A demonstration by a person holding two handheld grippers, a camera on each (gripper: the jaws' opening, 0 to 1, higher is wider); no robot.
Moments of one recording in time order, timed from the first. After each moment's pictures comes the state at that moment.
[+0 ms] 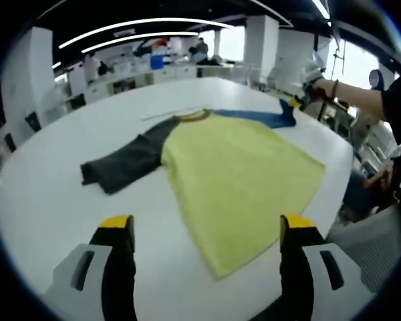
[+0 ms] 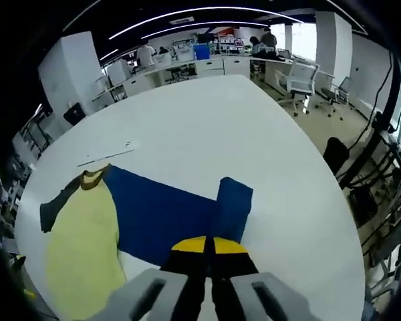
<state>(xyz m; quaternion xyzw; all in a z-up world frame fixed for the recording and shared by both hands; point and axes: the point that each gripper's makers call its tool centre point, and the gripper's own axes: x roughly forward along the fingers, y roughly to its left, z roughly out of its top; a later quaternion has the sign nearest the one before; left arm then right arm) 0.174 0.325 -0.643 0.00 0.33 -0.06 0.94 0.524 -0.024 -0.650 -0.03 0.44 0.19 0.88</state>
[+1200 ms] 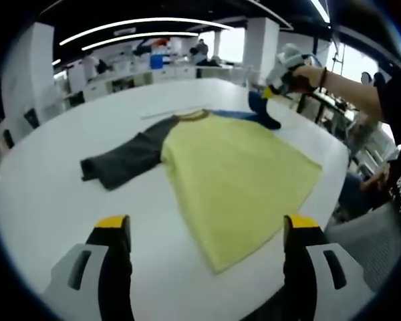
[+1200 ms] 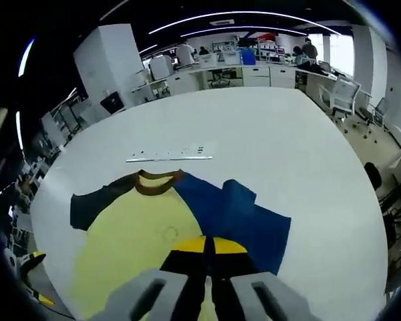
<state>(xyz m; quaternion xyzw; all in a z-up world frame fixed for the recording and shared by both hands) 0.164 0.325 -0.643 -0.01 0.33 -0.06 0.94 0.501 0.110 -0.628 -0.04 0.42 0.31 0.85</state>
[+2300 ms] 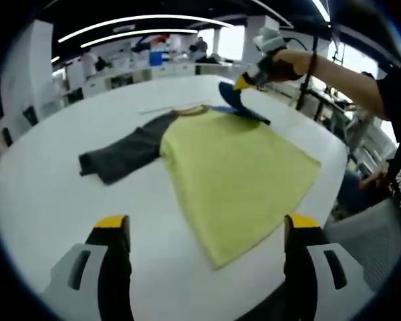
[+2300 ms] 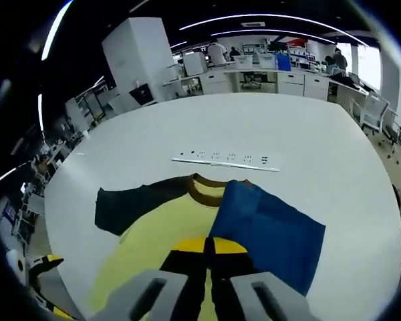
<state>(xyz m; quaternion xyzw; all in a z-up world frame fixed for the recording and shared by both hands) 0.160 0.326 -0.649 -0.02 0.34 -0.06 0.94 0.458 0.222 -0.616 -0.07 0.40 0.39 0.82</state>
